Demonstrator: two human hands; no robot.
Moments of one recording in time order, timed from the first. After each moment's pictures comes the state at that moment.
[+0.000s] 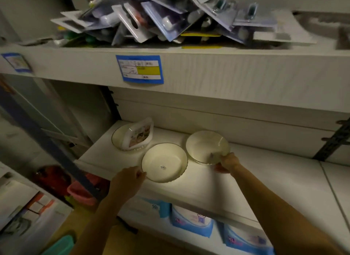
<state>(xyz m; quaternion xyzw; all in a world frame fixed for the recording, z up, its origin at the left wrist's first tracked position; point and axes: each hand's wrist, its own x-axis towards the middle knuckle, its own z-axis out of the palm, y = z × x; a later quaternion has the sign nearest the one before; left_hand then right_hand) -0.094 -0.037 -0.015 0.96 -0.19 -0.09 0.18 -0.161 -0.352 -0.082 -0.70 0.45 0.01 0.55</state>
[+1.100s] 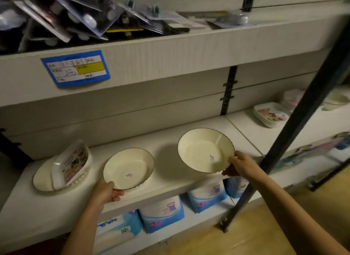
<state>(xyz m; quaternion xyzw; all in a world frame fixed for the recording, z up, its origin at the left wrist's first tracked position) -0.038 -0.078 -0.063 0.82 -0.14 -0.37 0.43 -0.370 -0.256 -0.001 -0.59 0.56 -0.18 0.55</state>
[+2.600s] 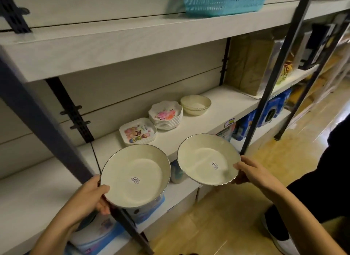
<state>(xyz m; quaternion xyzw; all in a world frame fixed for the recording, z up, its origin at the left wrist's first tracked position) -0.497 -0.343 0.015 0.74 -0.42 -0.42 0.31 -0.875 -0.428 0.022 -0.52 0.61 -0.28 0.53</state>
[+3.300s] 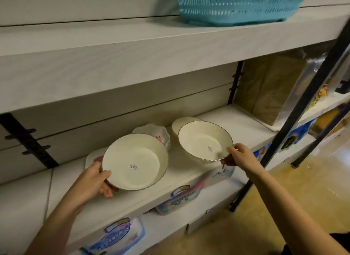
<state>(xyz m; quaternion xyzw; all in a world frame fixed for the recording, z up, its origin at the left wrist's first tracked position) -0.566 -0.563 0.018 0.77 -0.38 -0.37 0.35 -0.912 -0.712 0.010 -0.54 0.62 -0.28 0.50</state>
